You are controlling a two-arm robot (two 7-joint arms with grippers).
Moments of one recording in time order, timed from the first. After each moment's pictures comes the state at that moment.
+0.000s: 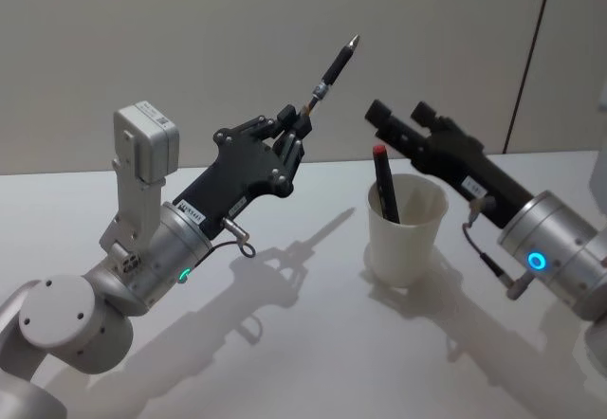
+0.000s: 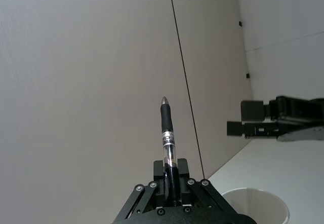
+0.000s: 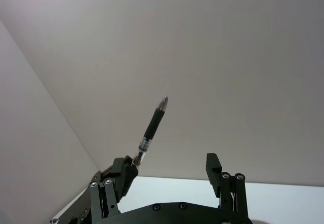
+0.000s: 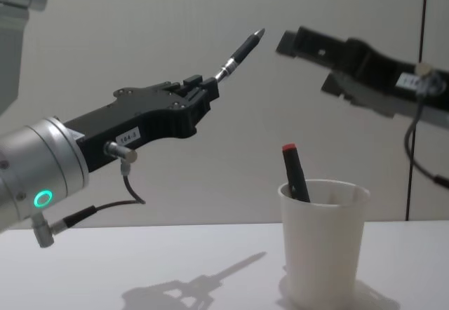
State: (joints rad) left arm -0.26 0.39 0.38 -1.53 -0.43 -0.25 -0.40; right arm 0.14 0.21 -0.25 -1.77 0.76 0.24 0.29
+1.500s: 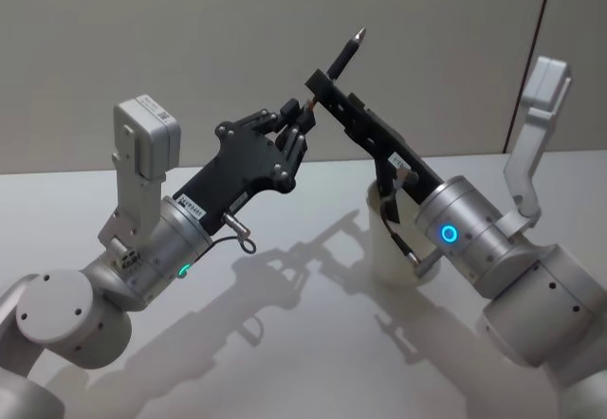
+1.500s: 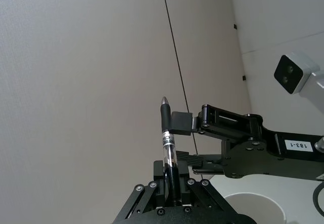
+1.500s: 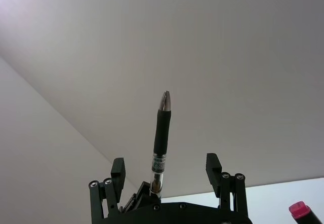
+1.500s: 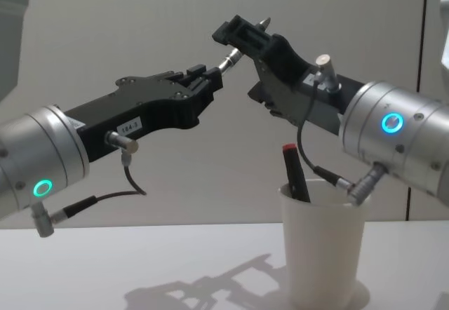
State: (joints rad) left arm -0.27 0.39 0.37 -1.55 -0.42 -0.25 -0.41; right arm 0.24 0.03 -0.33 -1.57 0.96 0.19 0.25
